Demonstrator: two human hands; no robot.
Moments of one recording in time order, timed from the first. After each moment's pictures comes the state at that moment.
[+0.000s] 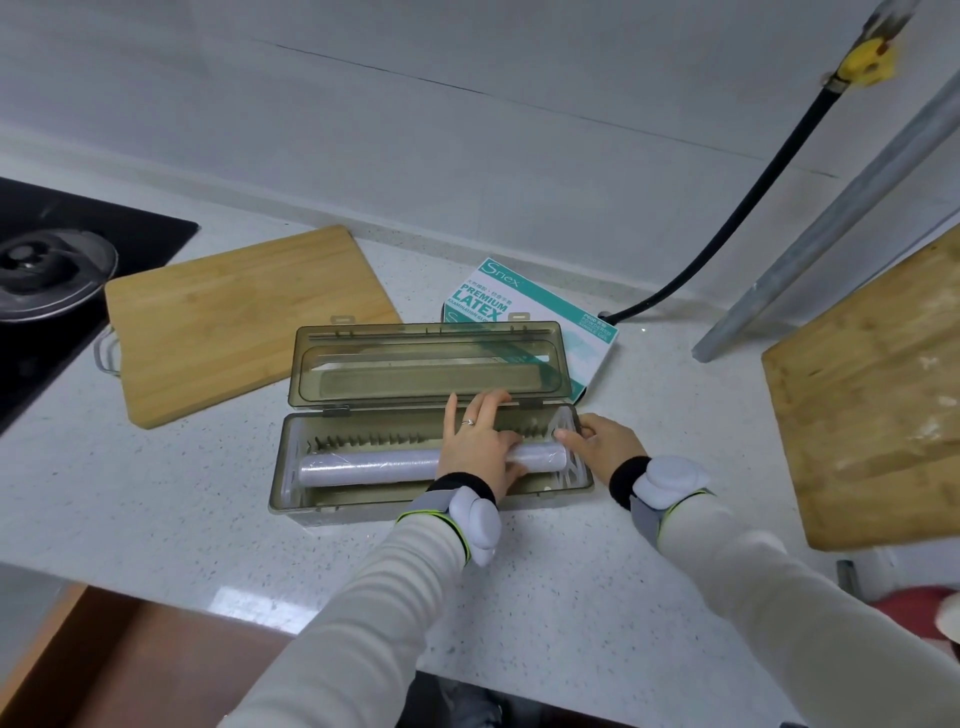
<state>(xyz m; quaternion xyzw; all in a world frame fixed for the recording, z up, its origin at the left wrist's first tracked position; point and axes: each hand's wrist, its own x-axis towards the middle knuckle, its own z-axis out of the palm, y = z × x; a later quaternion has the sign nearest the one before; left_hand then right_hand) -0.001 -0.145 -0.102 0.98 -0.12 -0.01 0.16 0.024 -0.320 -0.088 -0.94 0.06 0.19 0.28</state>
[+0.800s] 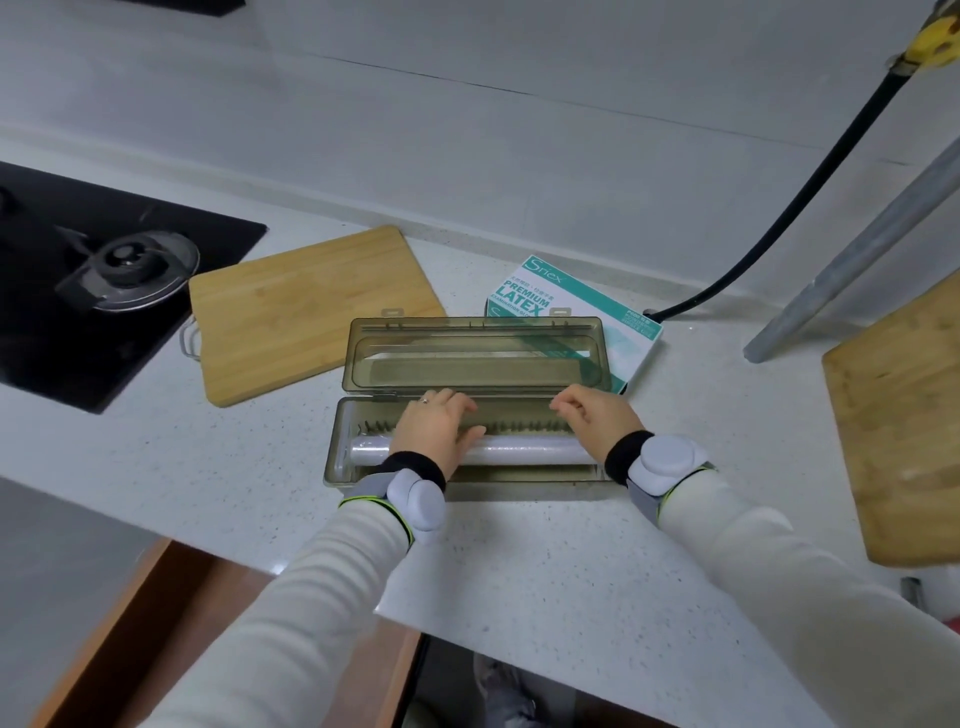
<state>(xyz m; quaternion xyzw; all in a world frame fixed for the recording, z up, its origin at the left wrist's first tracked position) -0.008 -0.059 -0.091 0.98 -0.05 -0.01 0.17 0.027 -0.272 -0.061 -0.95 -0.11 0.12 0.25</state>
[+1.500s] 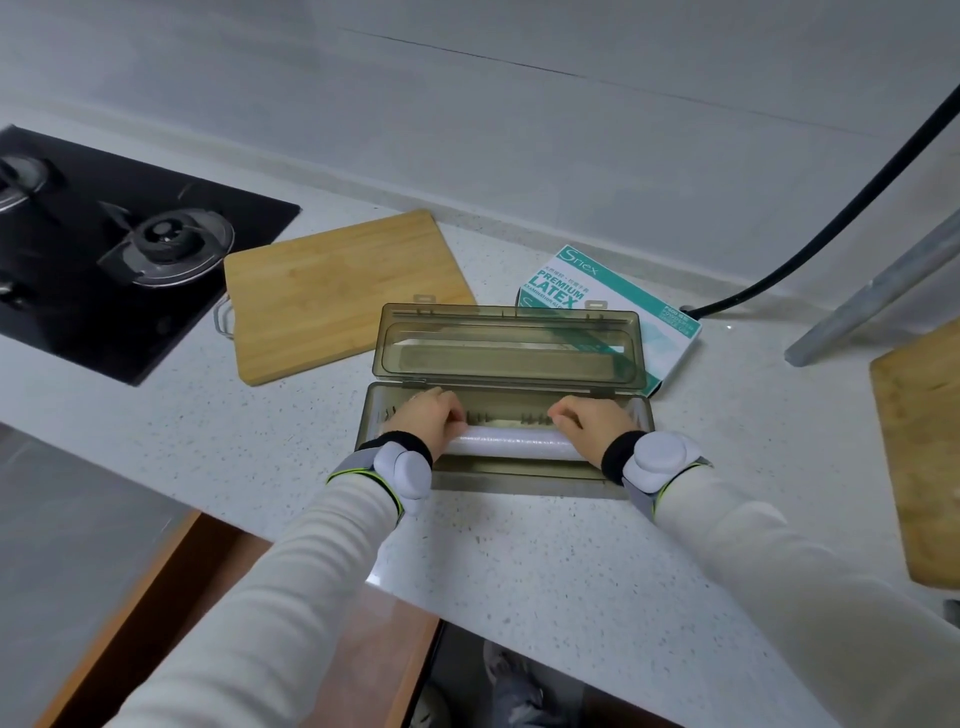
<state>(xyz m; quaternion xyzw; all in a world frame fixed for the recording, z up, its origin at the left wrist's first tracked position) -0.005 -0.017 -0.093 0.97 0.01 -0.16 0.19 0.029 -0.243 -0.081 -0.95 -0.15 0.21 0.20</state>
